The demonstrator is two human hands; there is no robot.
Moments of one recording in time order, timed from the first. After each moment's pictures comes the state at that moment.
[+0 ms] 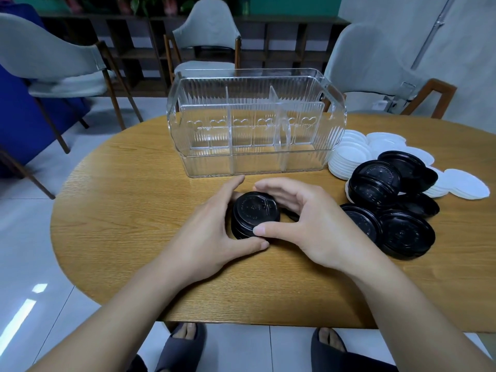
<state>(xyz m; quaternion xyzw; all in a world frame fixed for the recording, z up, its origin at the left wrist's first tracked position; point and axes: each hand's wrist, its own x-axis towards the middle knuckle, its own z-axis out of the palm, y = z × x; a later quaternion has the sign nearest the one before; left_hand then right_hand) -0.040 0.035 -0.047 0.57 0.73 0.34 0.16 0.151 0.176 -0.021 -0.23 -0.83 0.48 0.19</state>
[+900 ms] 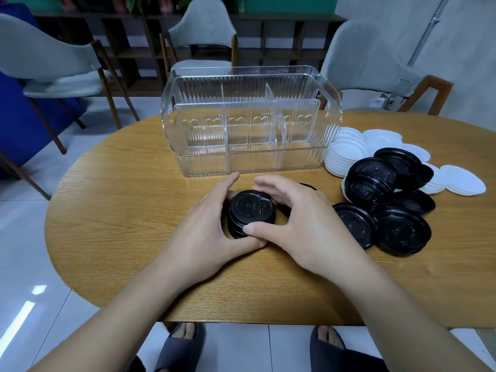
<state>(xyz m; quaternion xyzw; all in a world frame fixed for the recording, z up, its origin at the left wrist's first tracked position) -0.033 0.034 -0.047 0.55 0.74 0.35 0.13 0.146 0.155 -0.012 -0.30 -0.86 0.37 0.21</state>
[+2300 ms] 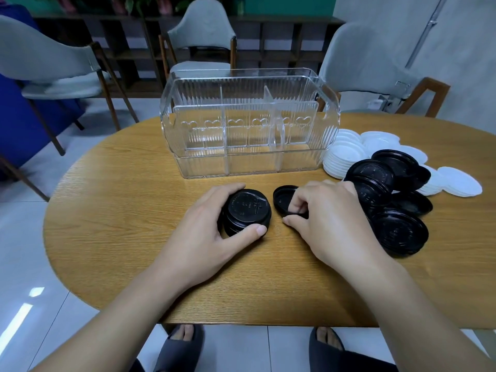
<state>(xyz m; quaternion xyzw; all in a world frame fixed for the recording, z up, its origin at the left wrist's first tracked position) -0.032 0.031 -0.046 0.57 0.73 0.37 0.11 0.162 0.175 -0.005 -0.40 -0.90 0.07 0.15</state>
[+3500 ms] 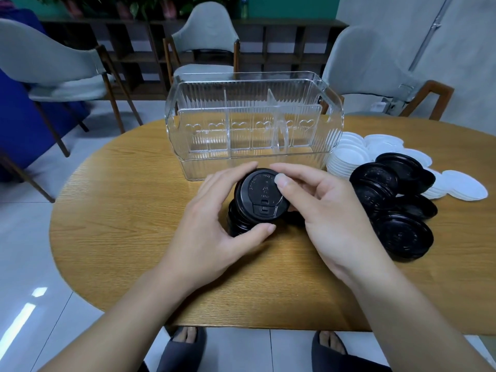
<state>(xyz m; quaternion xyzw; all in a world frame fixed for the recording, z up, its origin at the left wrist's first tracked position) -0.018 0.032 -0.021 0.60 0.64 0.48 0.04 0.151 0.151 0.012 -0.27 -0.64 0.63 0.35</state>
